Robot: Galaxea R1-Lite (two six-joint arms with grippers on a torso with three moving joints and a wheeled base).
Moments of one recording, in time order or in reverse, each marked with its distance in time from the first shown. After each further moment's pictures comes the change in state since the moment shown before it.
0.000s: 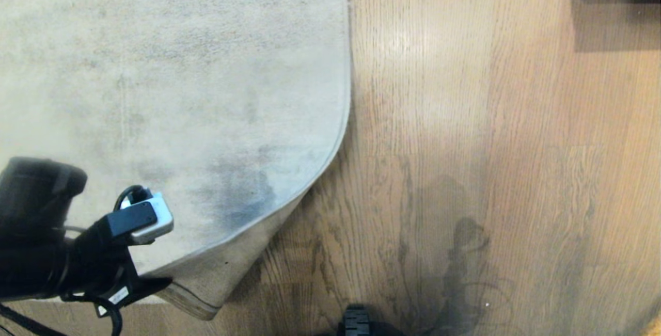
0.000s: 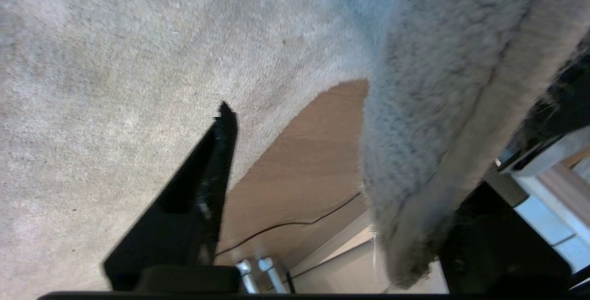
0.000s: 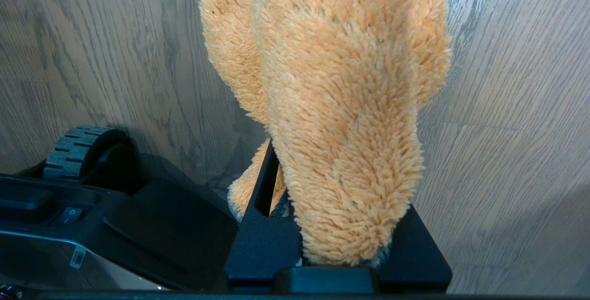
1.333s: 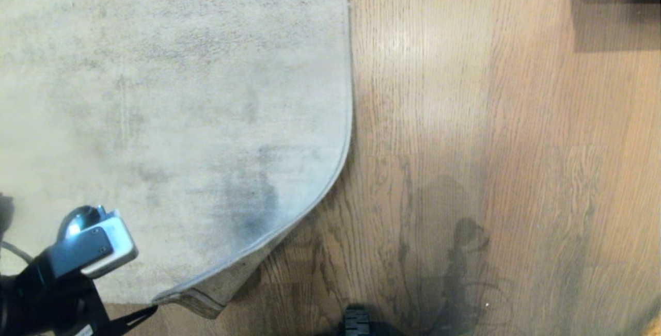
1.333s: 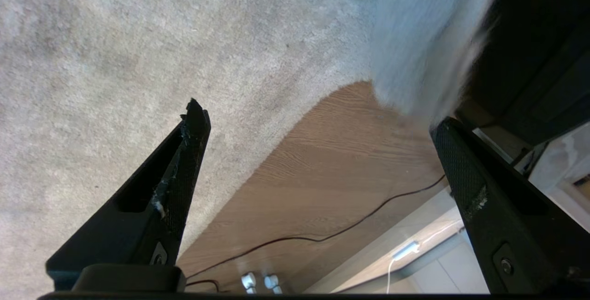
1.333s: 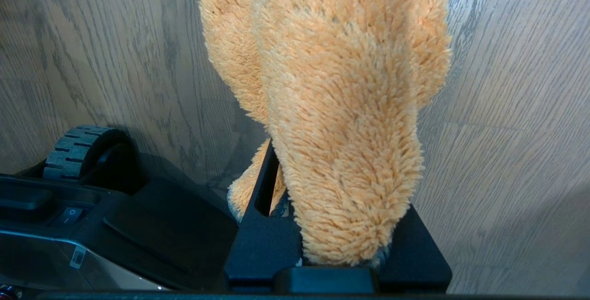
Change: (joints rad) left arm -0.034 -0.256 0.110 0.008 0.007 -0.031; right arm 0.000 0.000 0.000 0.000 0.000 0.000
